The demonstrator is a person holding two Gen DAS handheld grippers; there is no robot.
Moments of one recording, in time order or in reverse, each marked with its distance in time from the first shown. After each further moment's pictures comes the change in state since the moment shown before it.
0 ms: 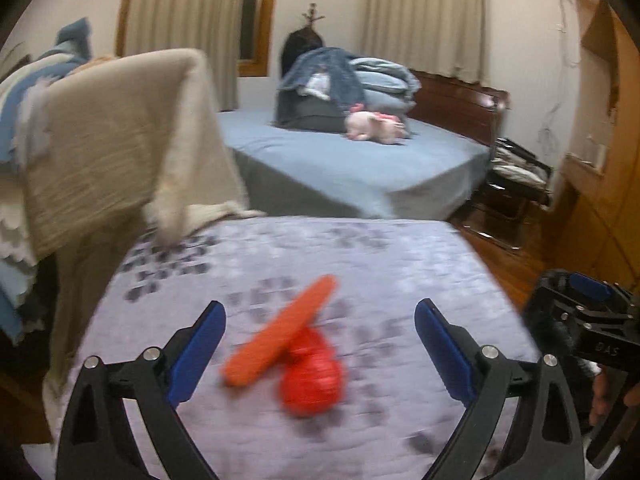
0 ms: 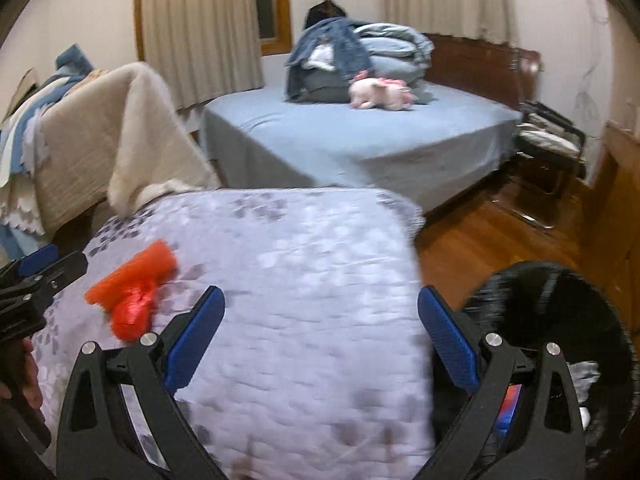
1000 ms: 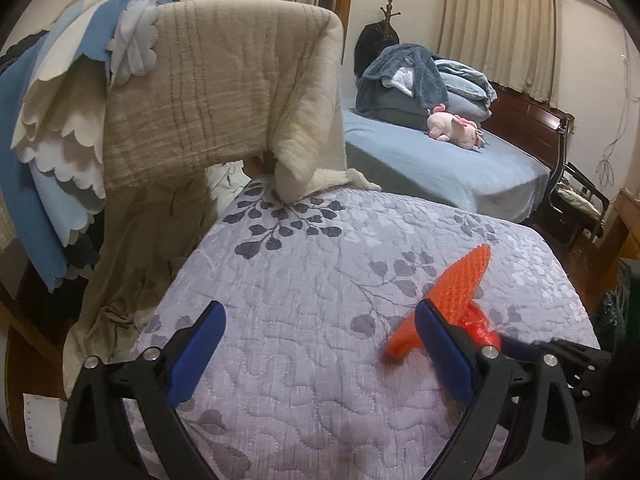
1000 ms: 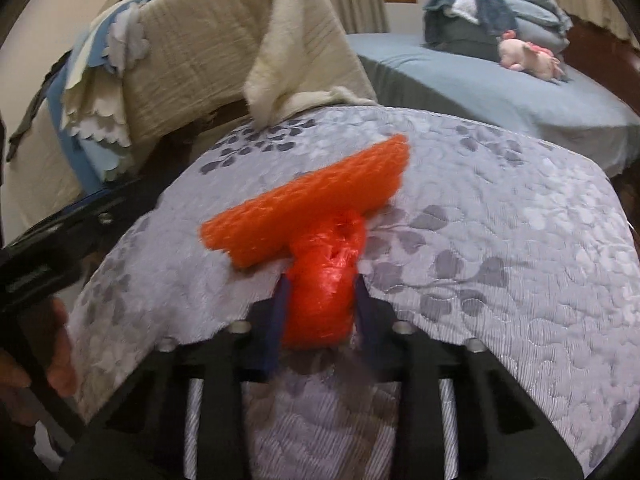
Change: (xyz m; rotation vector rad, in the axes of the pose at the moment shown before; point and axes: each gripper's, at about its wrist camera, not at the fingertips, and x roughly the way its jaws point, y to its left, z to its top) left arm 0.006 0.112 -0.034 -0.152 0.033 0.147; right arm 0.080 0.151 -0.028 -0.181 0.187 0.344
